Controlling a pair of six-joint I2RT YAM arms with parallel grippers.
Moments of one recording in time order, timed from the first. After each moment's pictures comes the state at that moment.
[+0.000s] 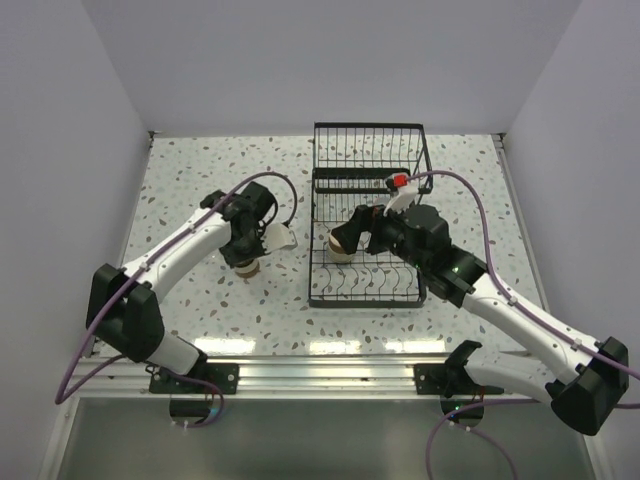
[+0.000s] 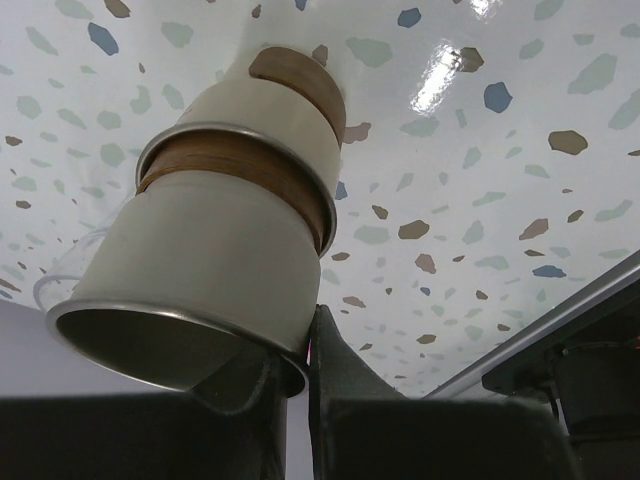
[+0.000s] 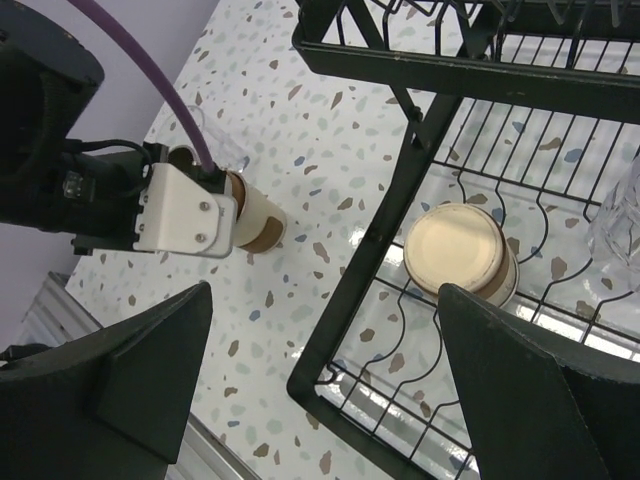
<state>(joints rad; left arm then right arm) -0.50 1.49 1.22 -1.14 -0.11 0.72 0.73 1.03 0.87 -0.13 0.04 0.51</state>
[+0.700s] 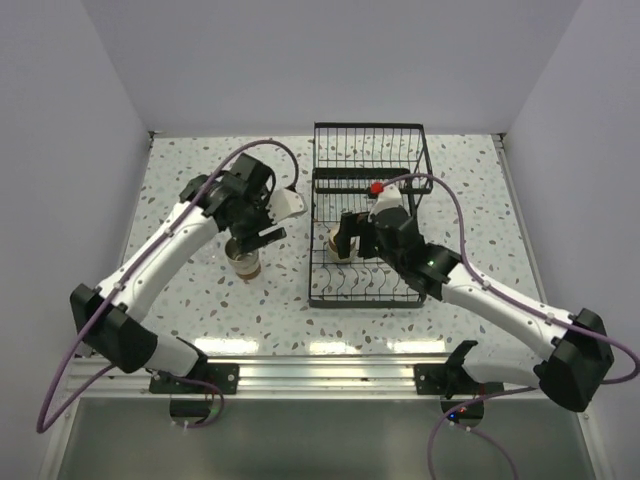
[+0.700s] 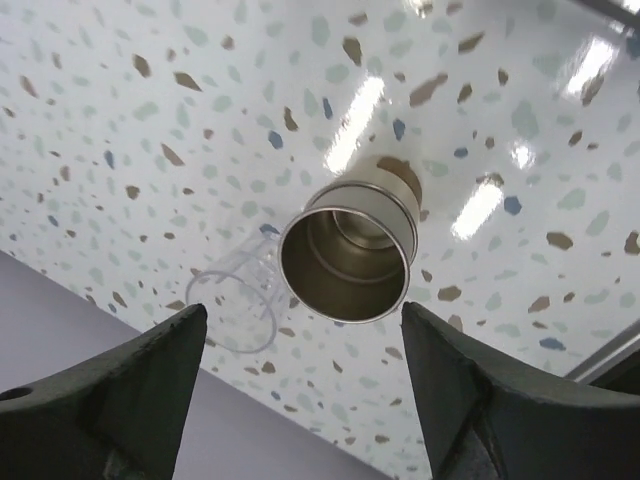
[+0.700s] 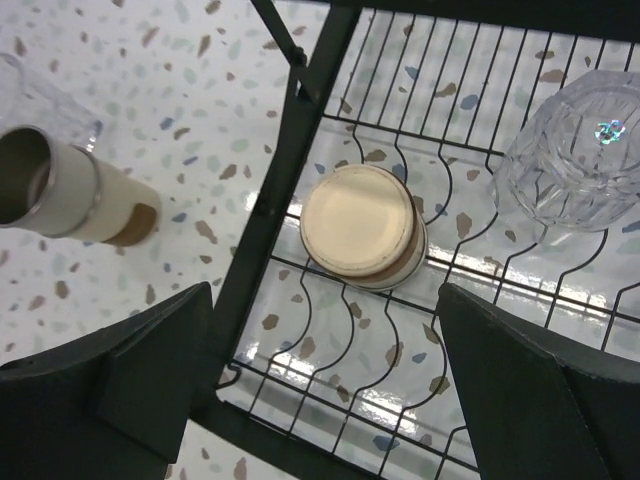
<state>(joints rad) -0.54 1.46 1.45 -1.14 -0.09 0.66 0.78 1.16 0.88 -0.19 0.26 0.45</state>
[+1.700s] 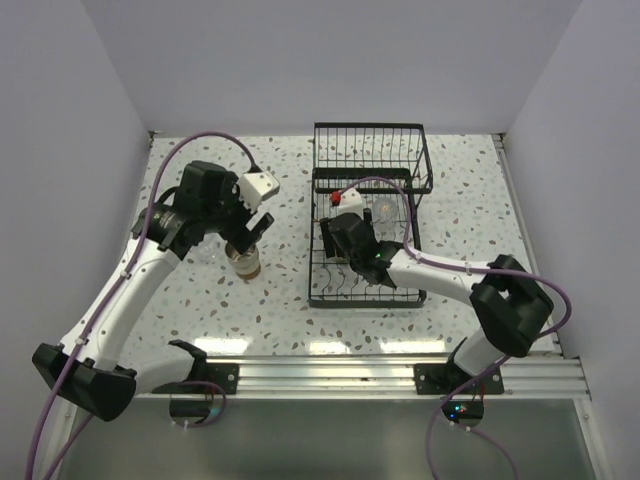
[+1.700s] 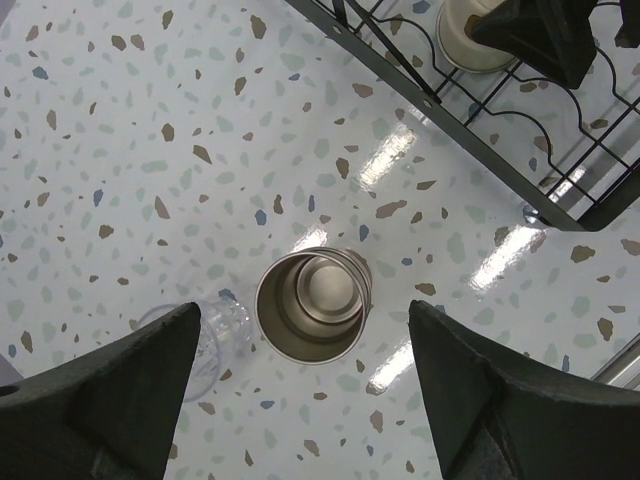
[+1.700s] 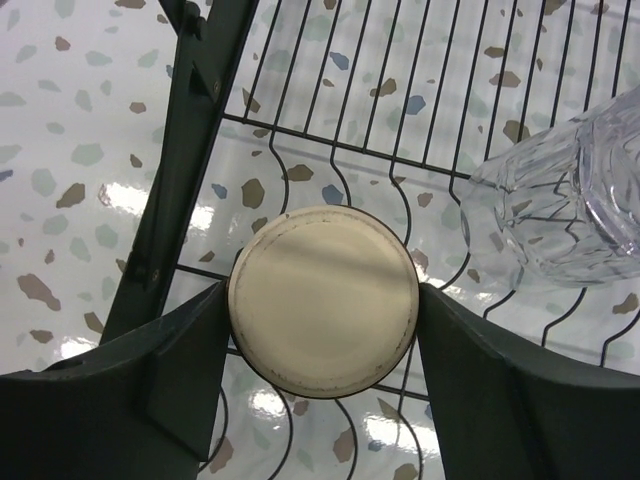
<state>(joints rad) -0.41 1.17 1.29 -0.89 0.15 0.42 0.85 1.58 0.94 0.00 0.54 0.32</state>
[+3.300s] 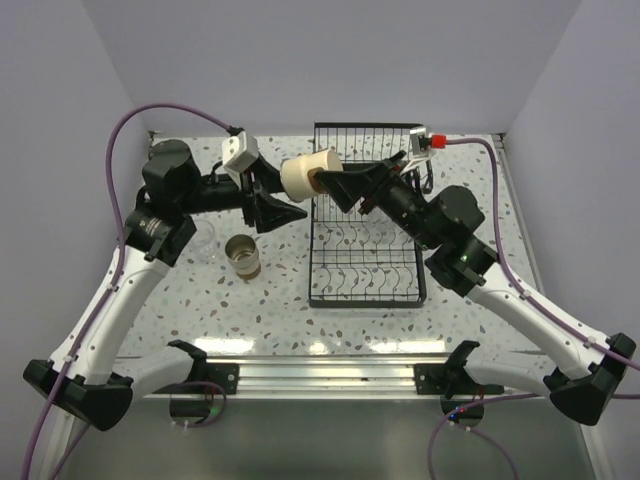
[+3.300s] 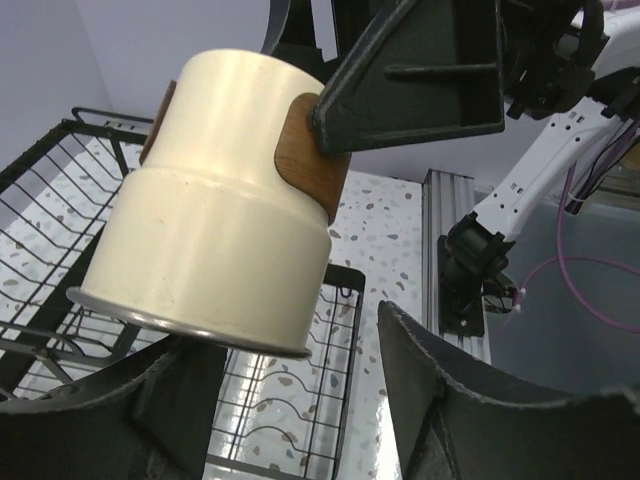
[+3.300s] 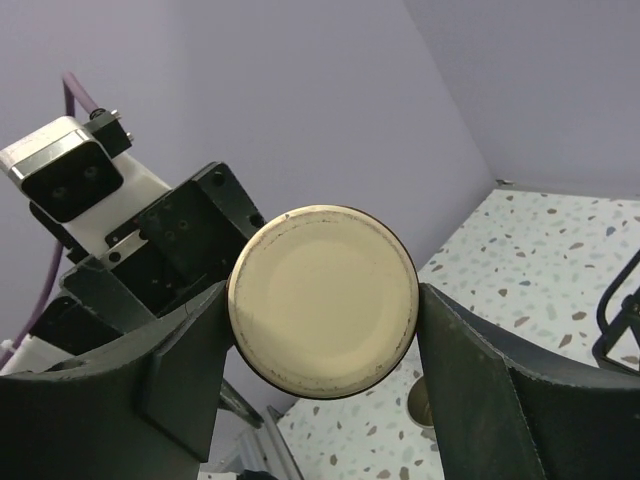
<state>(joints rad) -0.41 1.11 1.33 -0.29 0.95 -0.04 0.79 1.09 1.12 0.24 -0.03 0.66</state>
